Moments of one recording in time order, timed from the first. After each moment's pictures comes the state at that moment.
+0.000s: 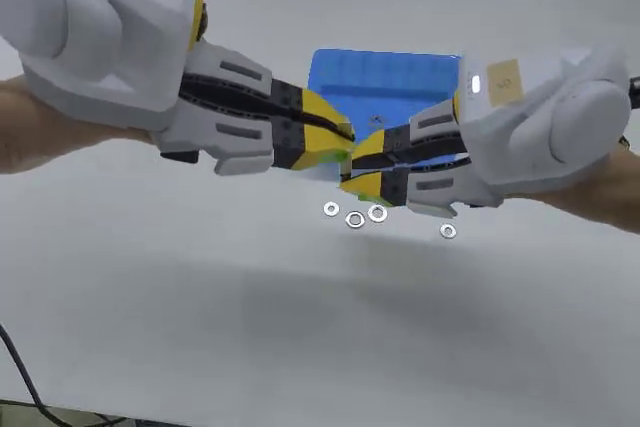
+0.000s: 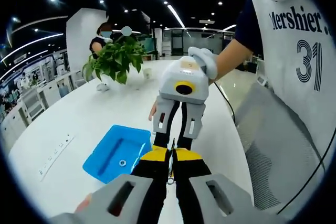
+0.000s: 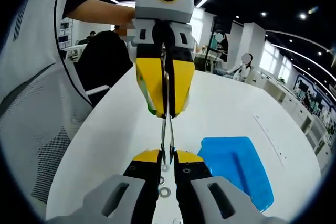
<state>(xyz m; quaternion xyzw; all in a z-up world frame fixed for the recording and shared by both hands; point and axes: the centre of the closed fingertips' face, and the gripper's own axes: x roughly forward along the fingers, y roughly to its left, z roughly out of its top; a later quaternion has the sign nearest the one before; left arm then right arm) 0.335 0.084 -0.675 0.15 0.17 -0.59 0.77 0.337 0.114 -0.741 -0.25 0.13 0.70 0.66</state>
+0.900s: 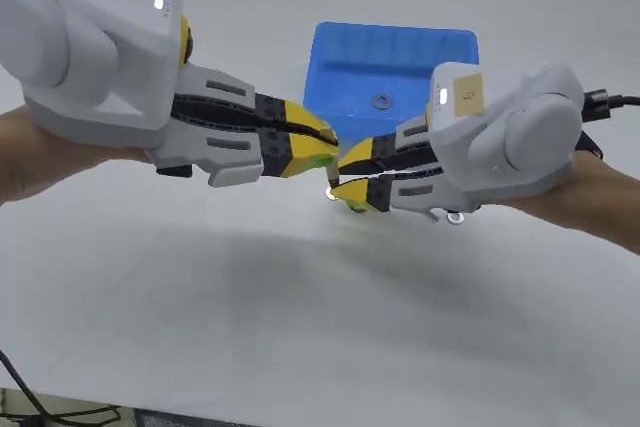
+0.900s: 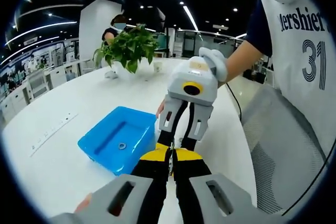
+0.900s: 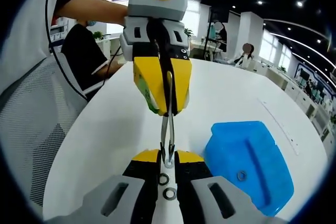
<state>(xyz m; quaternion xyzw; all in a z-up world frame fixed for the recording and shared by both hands) 0.344 0.101 -0.709 0.11 0.20 -0.56 0.79 0.343 0.121 -0.776 -0.24 0.17 0.69 0.66</state>
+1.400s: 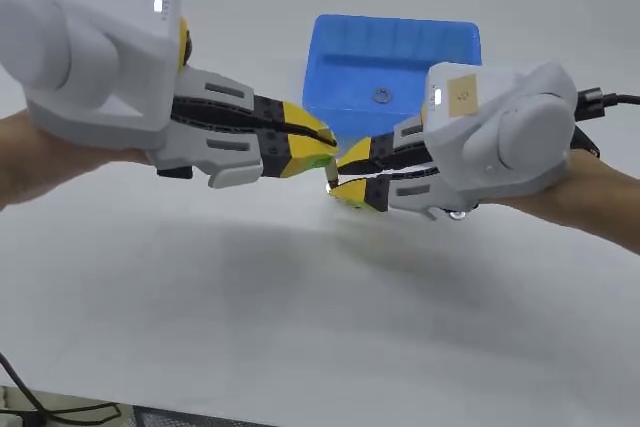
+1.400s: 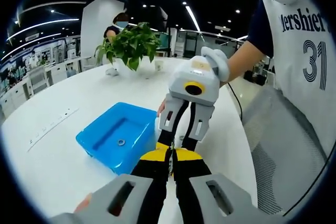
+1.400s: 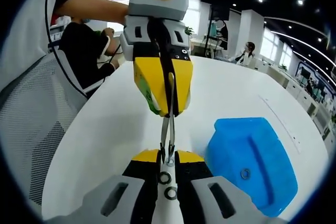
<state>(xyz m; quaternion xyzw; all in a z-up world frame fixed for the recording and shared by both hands) 0.343 0.102 -0.716 0.10 0.21 -0.56 0.80 0.342 0.122 -0.784 -0.25 0.17 0.69 0.66</state>
